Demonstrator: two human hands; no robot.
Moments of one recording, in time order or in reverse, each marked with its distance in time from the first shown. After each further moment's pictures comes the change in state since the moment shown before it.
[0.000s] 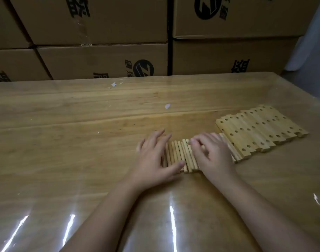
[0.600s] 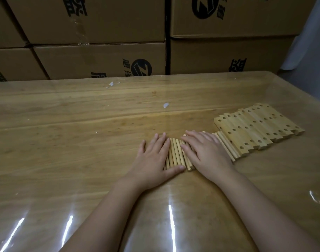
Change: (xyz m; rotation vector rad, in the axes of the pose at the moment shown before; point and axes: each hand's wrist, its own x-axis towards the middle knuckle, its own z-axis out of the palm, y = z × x) left_hand 0.006 -0.005 0.010 0.355 -0.267 0.008; right_hand 0.006 0.018 0.011 -0.411 -0.324 -0.017
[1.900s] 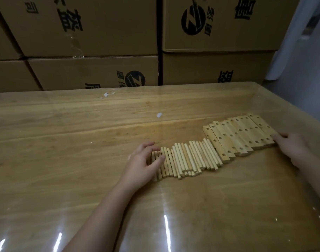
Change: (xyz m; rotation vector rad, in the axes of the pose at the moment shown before) left_hand 0.002 -0.013 -0.006 -0.626 0.288 -0.107; right_hand -0.024 0.220 -0.065 0.281 0.164 1.076
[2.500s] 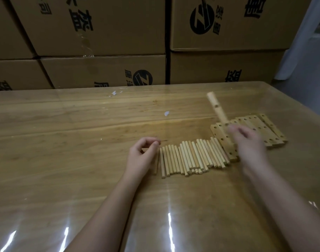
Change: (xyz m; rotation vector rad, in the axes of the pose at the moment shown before) left_hand -0.005 0.008 -0.011 -0.529 0.271 -0.092; right_hand -0.166 -0.096 0.037 0.678 -0.201 -0.210
